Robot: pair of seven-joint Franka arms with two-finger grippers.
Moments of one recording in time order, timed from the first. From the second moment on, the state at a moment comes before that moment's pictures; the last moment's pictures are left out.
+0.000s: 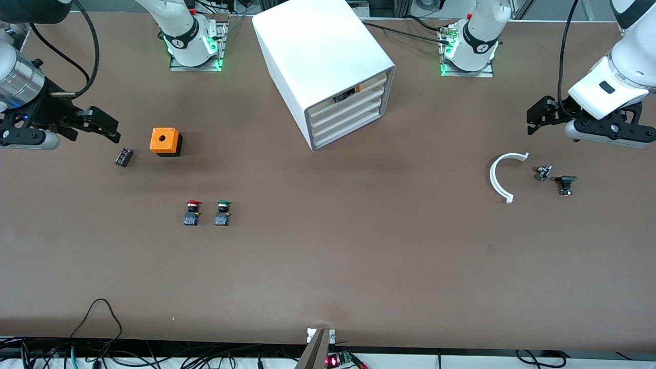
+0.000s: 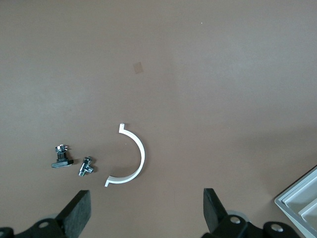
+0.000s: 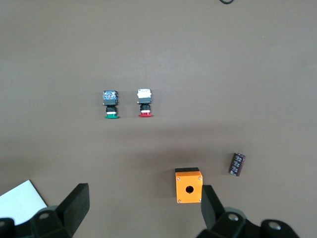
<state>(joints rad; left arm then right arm) -0.04 -0.05 -0.05 -1.75 0.02 1.71 0.08 0.00 0.02 0.09 -1.64 0.01 1.69 0.14</state>
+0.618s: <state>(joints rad) -0.04 -0.05 -0.05 -1.75 0.02 1.70 0.08 -0.01 0.03 0.09 -1.64 0.01 1.69 0.14</state>
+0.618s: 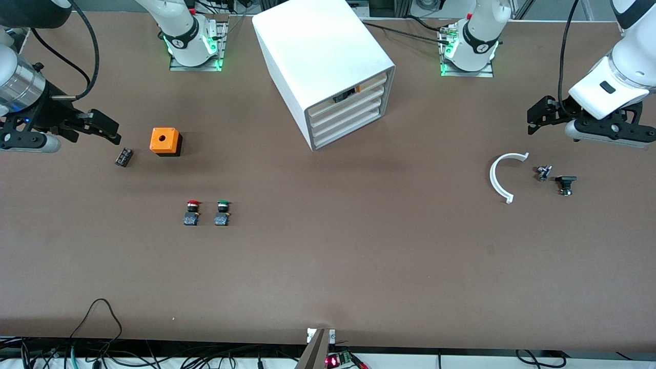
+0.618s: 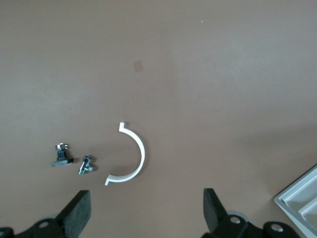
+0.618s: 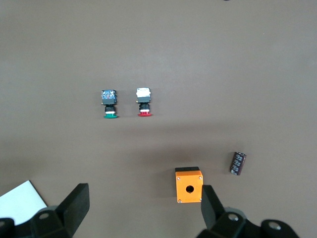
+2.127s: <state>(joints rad) -0.10 0.15 -0.10 -1.75 -0.57 1.30 0.28 0.02 0.50 0.10 -1.75 0.00 2.33 0.13</state>
